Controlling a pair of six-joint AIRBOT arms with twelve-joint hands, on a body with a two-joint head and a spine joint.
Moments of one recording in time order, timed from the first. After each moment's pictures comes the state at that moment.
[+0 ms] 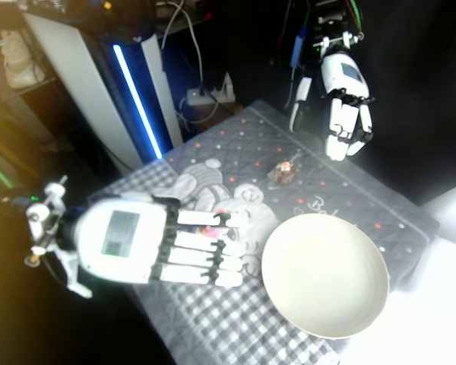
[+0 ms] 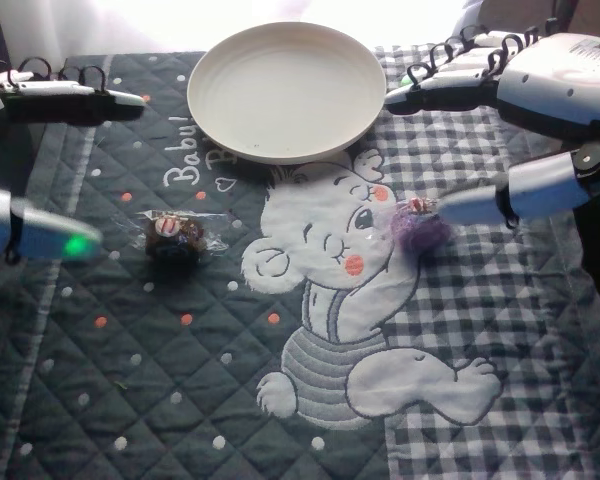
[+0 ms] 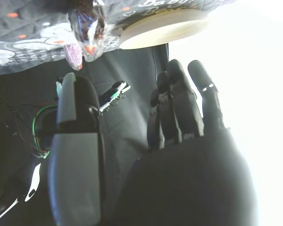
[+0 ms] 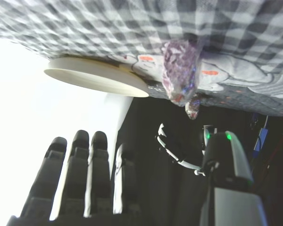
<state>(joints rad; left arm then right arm) 0.83 -0.87 1.13 0.12 -0.74 0.65 -0.77 -0.96 1.32 -0.44 0.72 -0.31</state>
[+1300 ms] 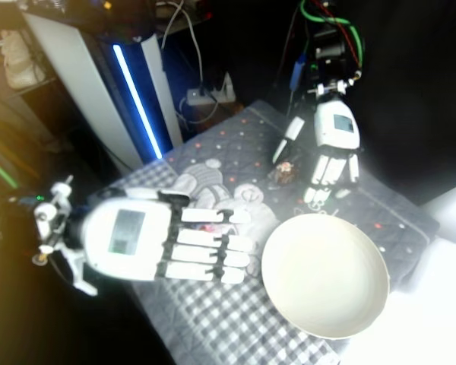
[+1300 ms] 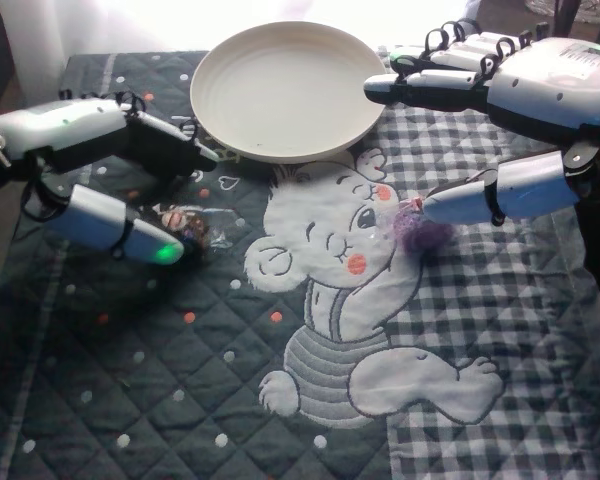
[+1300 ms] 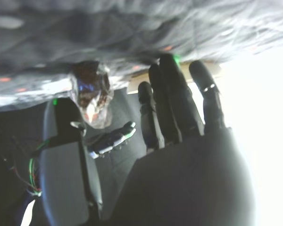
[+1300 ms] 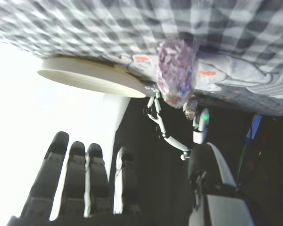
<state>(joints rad) 0.70 -1.15 1.37 0.24 -0.47 0.61 -0.77 -0.98 1.33 -0.44 0.72 -0.31</state>
